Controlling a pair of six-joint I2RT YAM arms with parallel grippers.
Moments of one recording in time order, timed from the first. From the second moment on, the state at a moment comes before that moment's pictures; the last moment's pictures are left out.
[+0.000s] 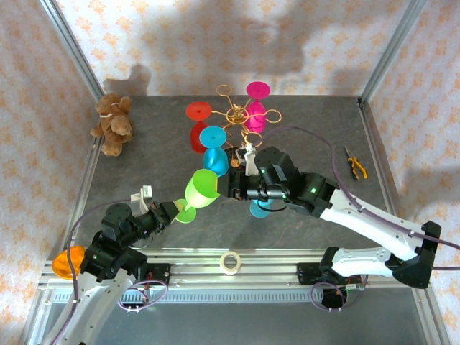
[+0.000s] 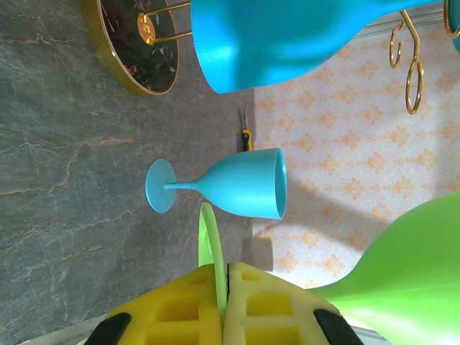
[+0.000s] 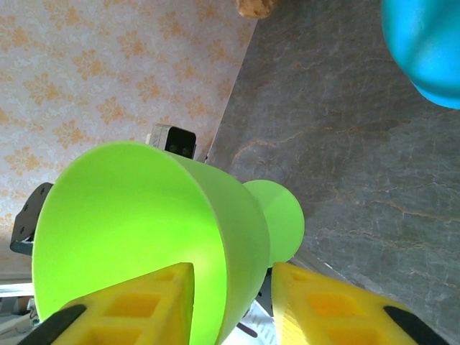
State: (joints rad) left arm -0.33 0.18 0.38 -0.53 0.47 -1.23; right arm 1.01 1.17 1.19 -0.50 -0.23 0.92
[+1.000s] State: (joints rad) left arm -0.33 0.20 0.44 -0.56 0.39 -1.19; right arm 1.00 1.17 1.19 -0.61 -0.19 0.88
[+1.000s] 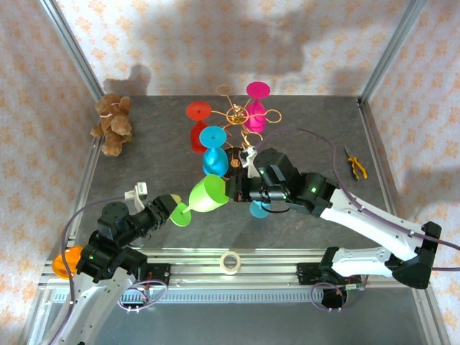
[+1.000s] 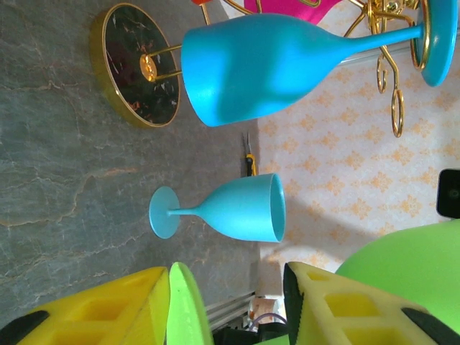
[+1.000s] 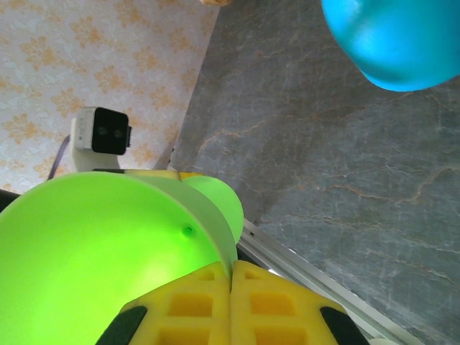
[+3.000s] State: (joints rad) left arm -0.33 0.22 0.56 -0.79 0.23 -1.04; right arm 1.00 1.38 1.24 -0.94 0.14 0.71
